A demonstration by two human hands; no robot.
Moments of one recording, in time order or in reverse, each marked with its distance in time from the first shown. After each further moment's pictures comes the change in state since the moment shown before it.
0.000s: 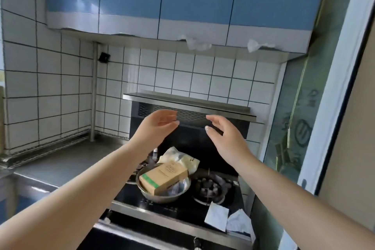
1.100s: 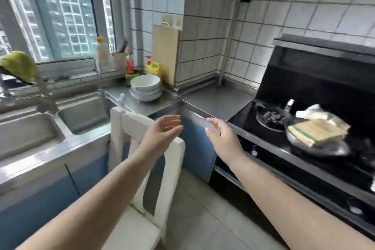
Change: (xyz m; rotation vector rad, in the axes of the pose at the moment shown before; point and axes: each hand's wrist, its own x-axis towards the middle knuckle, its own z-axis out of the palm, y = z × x) left_hand -0.287 -0.149 -0.466 -0.010 0.446 -0.469; right_hand -0.142 -0.248 0.506 0.318 -0.499 0.122
